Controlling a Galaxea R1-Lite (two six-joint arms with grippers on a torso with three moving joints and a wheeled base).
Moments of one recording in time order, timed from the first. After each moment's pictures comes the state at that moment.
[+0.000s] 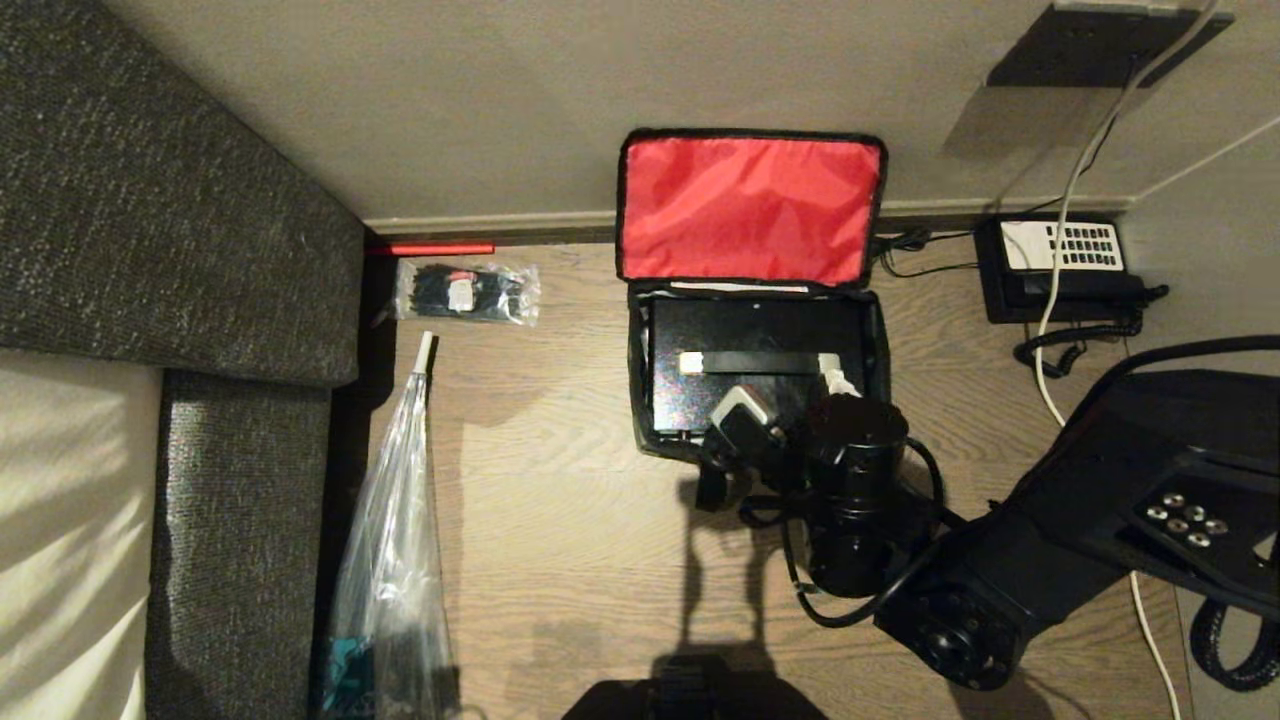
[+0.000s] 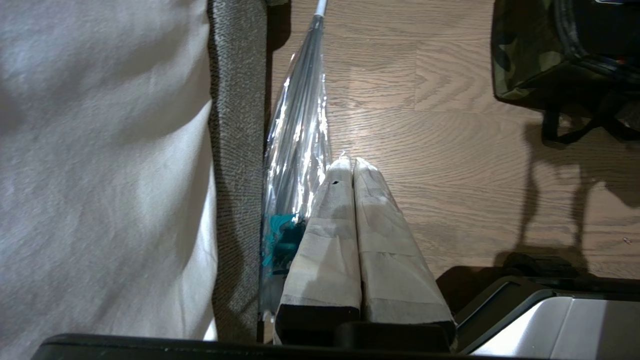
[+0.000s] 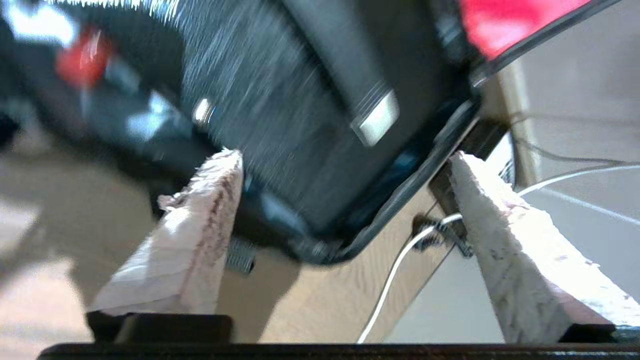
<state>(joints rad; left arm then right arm) 0.00 0.00 0.00 0.01 0.01 -0.01 0.71 2.15 -0.84 -1.26 -0.85 -0.96</state>
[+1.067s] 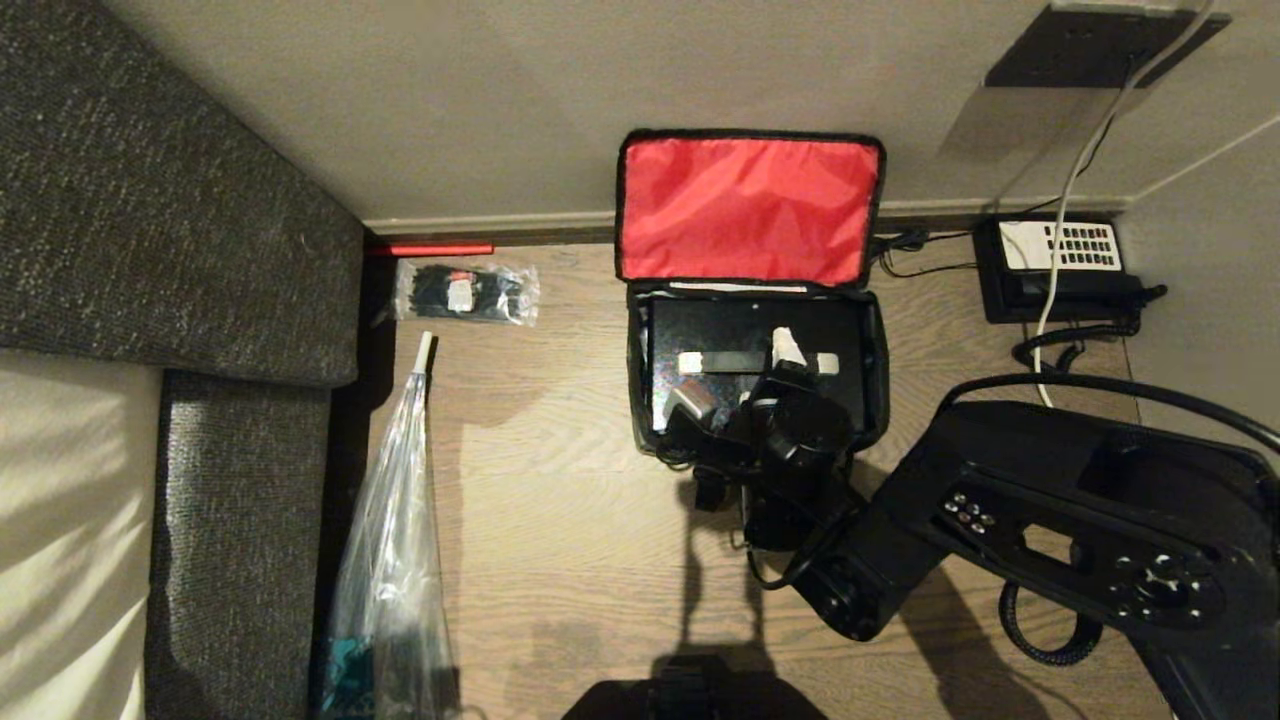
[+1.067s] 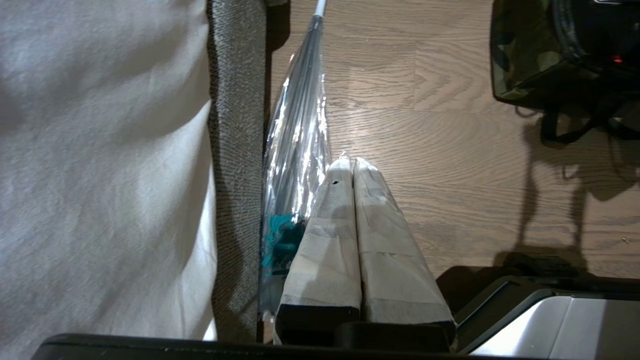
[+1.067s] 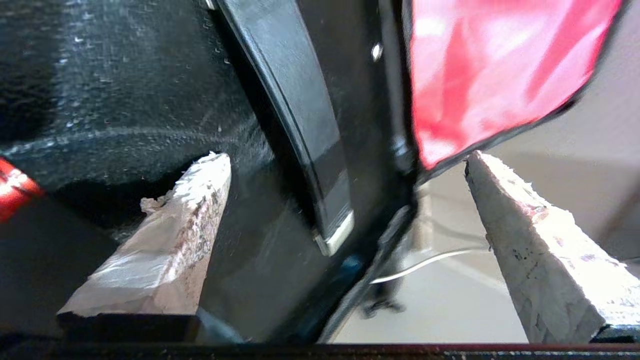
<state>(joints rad) 0.00 0.00 0.00 0.01 0.01 -0.01 0.68 2.43 -1.14 -1.52 -0.77 -1.45</state>
